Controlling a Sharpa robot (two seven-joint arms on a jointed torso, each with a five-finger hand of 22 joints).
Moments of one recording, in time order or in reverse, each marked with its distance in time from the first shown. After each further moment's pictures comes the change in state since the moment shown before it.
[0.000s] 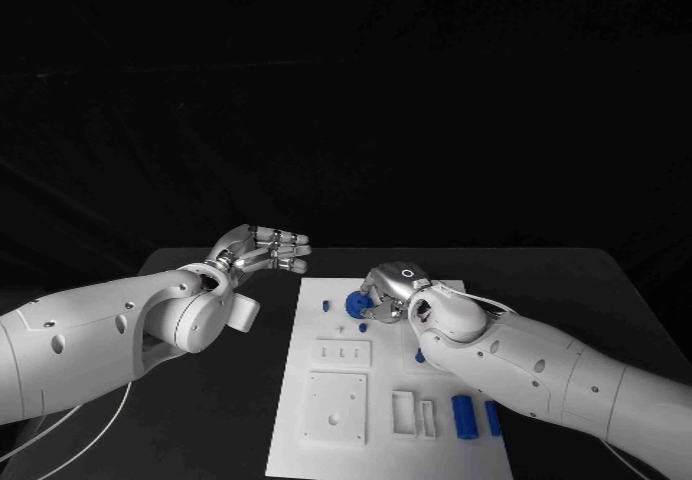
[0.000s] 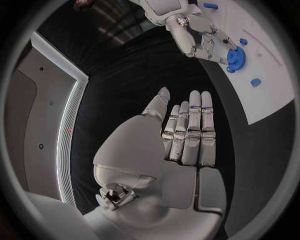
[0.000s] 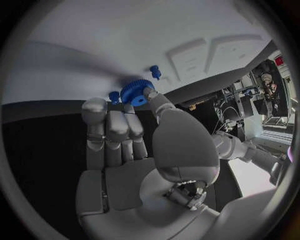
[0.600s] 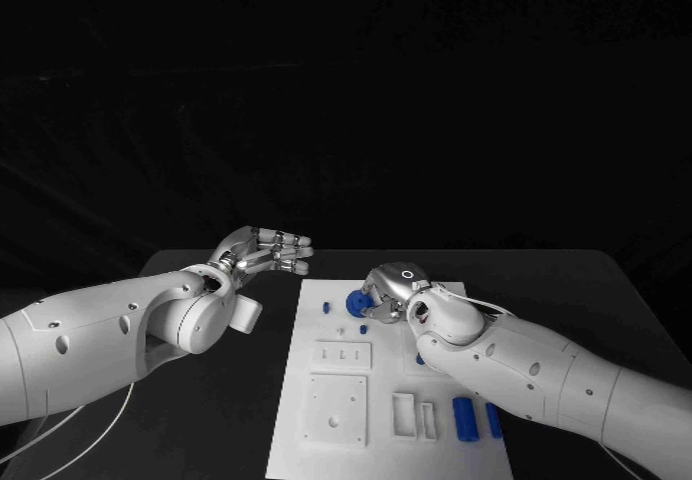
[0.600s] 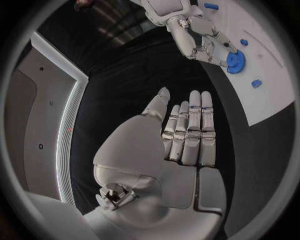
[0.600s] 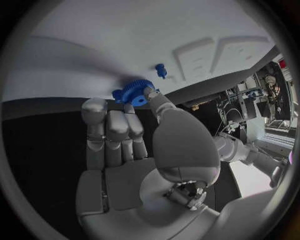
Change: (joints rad) left arm 0.000 0.005 0.000 -0.004 0.000 0.003 -0.002; left_hand 0.000 0.000 0.000 0.000 0.000 0.000 0.000 0.000 0.000 0.000 0.000 0.000 0.000 0.000 0.000 0.000 0.000 0.000 0.000 0.000 0.000 0.000; right arm 0.000 0.018 -0.002 -0.022 -0.021 -0.022 -0.026; right_hand 0.001 -0.017 0.021 0.015 -0.029 -0.001 0.000 0.004 0.001 0.000 0.000 -0.009 -0.006 0.000 0.000 -0.004 -0.008 0.000 0.000 0.000 0.000 0.000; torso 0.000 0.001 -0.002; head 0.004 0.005
